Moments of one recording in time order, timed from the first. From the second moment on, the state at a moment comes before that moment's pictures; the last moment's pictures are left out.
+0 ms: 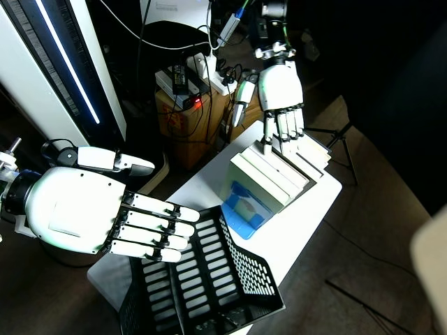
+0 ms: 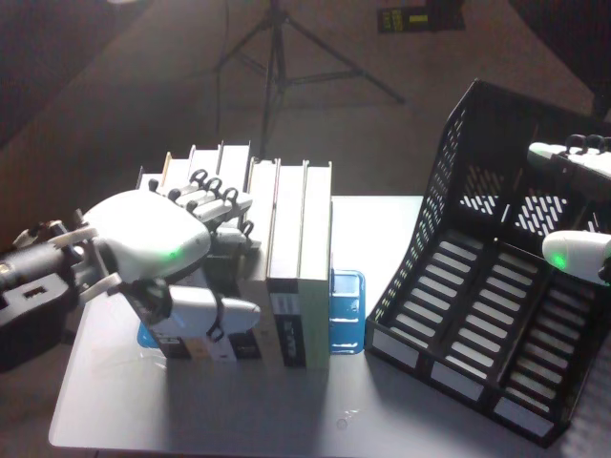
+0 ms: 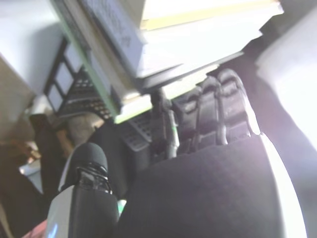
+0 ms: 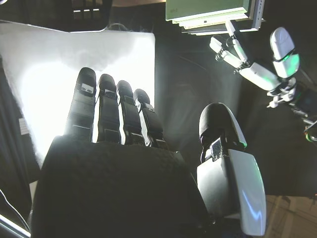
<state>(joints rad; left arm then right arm) 0.75 -1.13 1.25 -0.02 -0.48 1.06 -0.91 -0.90 0.97 0.34 0.83 -0.71</state>
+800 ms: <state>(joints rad) 0.91 -1.06 1.11 0.00 -0.64 1.01 -0.92 -0.90 0.97 0.36 0.83 -0.71</state>
